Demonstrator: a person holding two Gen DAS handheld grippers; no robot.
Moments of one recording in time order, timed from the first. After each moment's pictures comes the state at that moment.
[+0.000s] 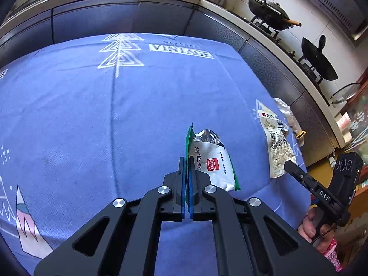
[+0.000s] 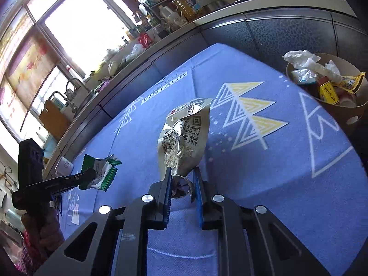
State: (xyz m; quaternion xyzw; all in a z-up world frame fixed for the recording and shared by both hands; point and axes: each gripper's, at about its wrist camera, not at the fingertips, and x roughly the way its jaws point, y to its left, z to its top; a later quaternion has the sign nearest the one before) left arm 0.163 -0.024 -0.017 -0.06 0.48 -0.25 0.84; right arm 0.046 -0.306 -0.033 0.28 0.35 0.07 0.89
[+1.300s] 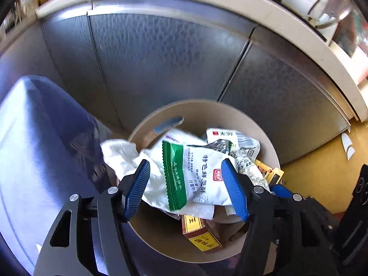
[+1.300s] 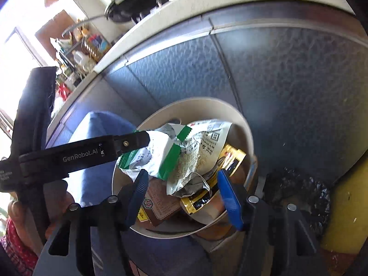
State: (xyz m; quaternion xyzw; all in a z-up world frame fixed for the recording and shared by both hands) left arm 0.247 -0.508 -0.053 0.16 0.48 -0.39 0.77; right arm 0.079 -0.574 -0.070 0.33 0.34 -0.13 0.87
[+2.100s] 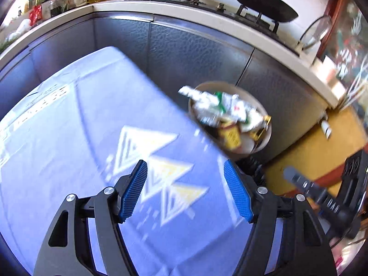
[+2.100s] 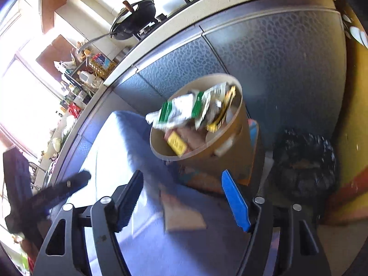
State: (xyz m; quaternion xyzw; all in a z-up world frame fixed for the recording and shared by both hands) left arm 0.156 -0.301 0.002 0.10 0.45 -0.35 0.81; right arm -0.011 -0.487 -0.049 0.40 0.30 -0.15 0.86
